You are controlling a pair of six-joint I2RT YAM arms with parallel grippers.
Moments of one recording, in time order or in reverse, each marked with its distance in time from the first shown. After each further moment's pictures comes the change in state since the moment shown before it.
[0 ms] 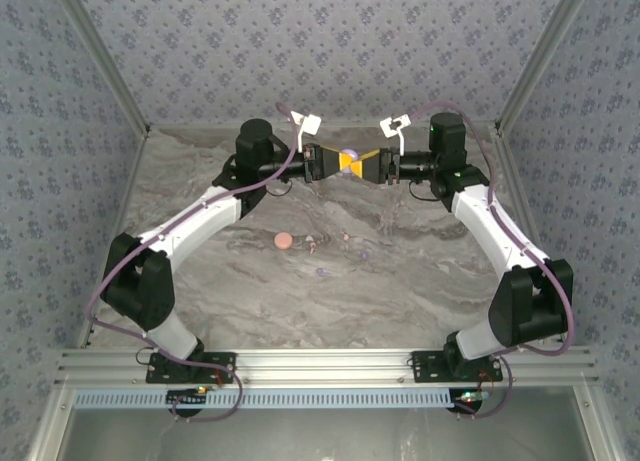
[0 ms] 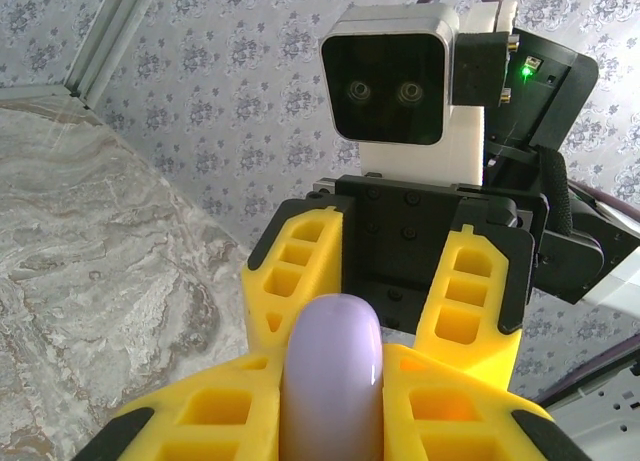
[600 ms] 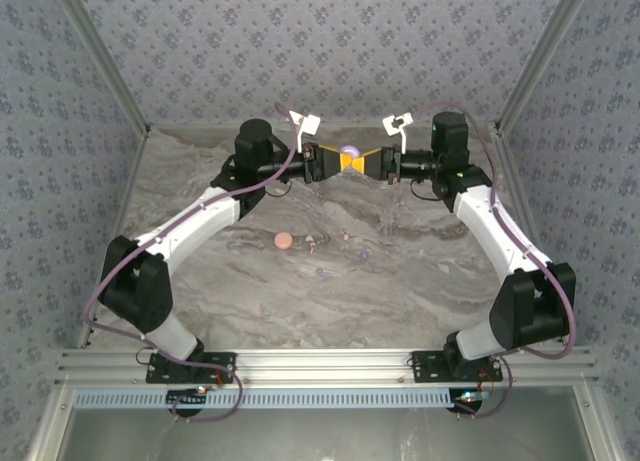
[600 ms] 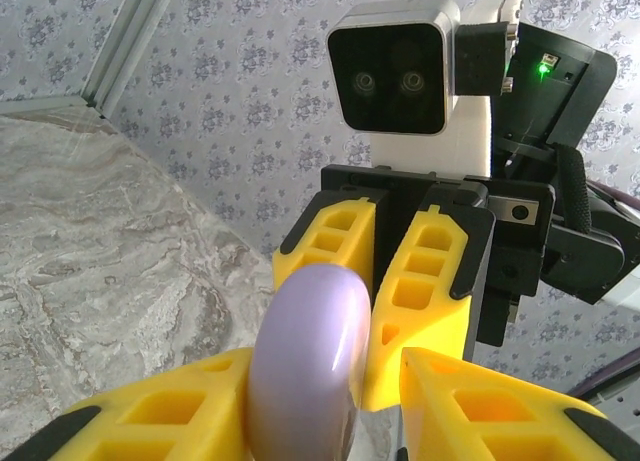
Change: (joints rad) left arm -0.005 -0.019 -0.001 -0.031 -0.034 0.037; right arm -0.012 -0.019 0.004 -0.011 0.056 0.008
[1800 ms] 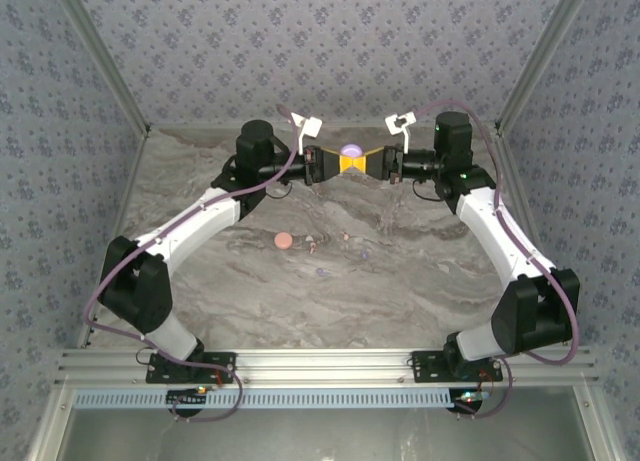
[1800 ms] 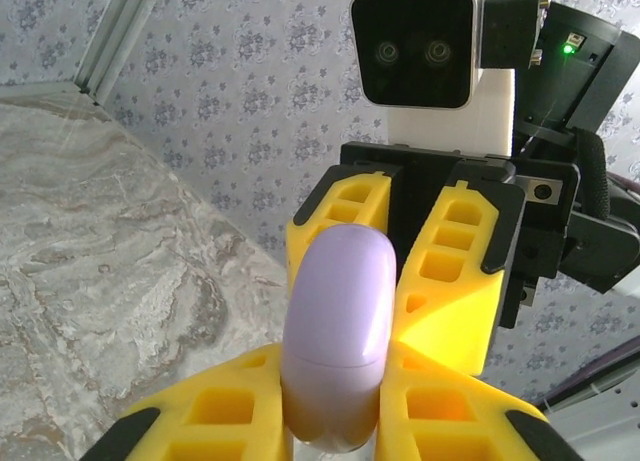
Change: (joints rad) left arm -0.006 -0.002 -0.004 -0.024 0.011 0.012; right arm 0.005 -0.026 0.002 -0.033 0.019 -0.010
